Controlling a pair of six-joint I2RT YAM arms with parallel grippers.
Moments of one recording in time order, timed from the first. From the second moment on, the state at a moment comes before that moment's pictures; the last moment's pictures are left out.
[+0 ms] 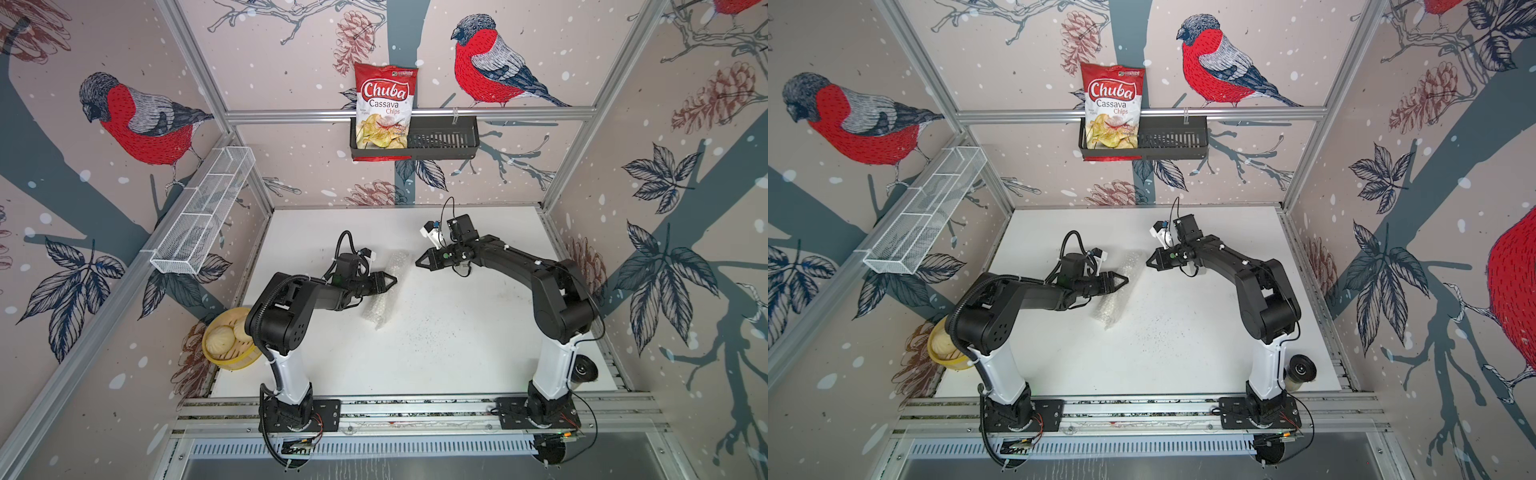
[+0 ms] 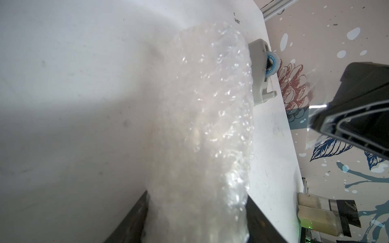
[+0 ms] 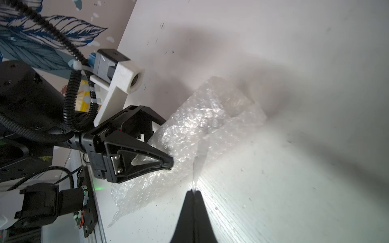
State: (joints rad) left arm -0.33 1.85 0.76 0.40 0.62 -0.55; right arm 0.50 1.95 1.39 -0.36 -0.71 0.12
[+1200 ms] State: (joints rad) left arm -0.33 1.85 0.76 0.40 0.62 -0.55; right arm 0.55 2.19 1.60 -0.50 -0.78 0.05
